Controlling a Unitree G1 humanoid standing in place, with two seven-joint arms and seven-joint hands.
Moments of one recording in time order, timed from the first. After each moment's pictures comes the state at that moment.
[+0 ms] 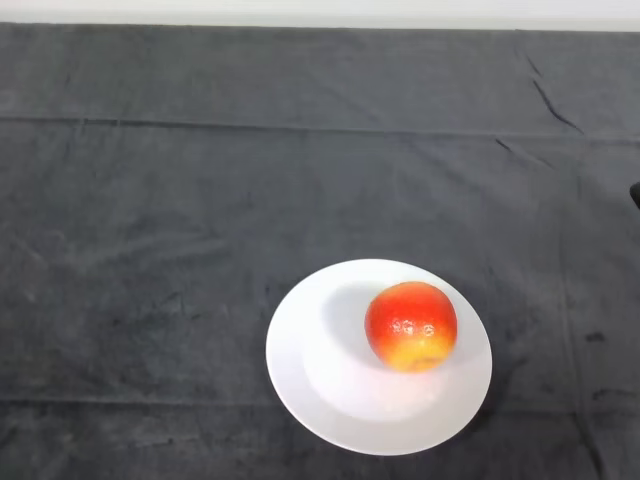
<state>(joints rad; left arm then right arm) 0.10 0.59 0.48 0.34 -0.04 -0.47 0.51 -0.76 -0.53 -0.72 1.21 0.70 0.62 0.62</state>
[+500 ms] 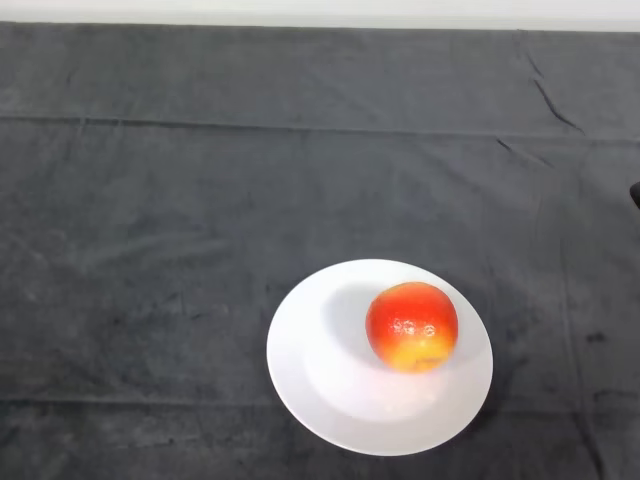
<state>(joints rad) 0.08 0.59 0.49 0.40 -0.04 -0.52 0.48 -0.76 -0.53 -0.72 1.21 0.70 0.62 0.62</state>
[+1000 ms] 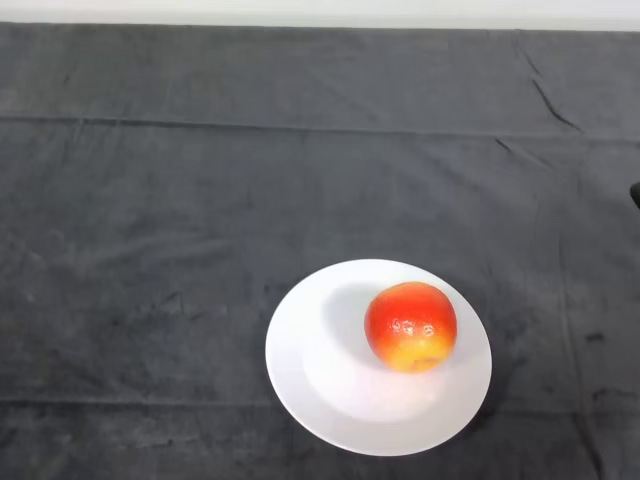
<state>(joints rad) 0.05 0.59 0.49 0.41 -0.03 -0.53 0.47 -0.76 -0.53 -0.72 1.21 0.70 0.62 0.62</state>
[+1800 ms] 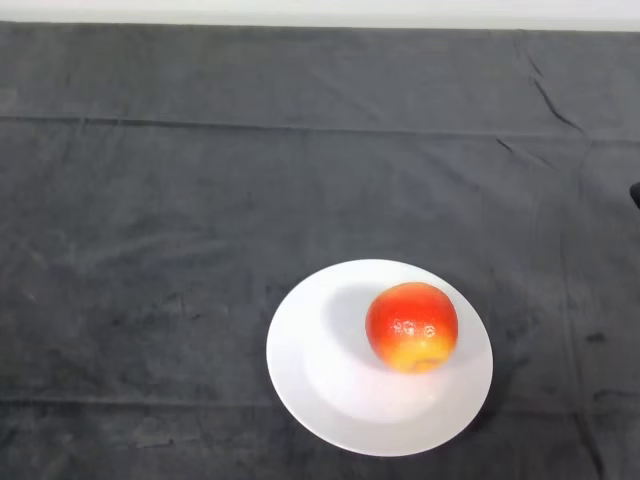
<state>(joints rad) 0.05 0.59 0.50 0.41 -0.02 -0.53 0.46 -0.76 -0.53 -0.72 1.21 0.70 0.62 0.62</state>
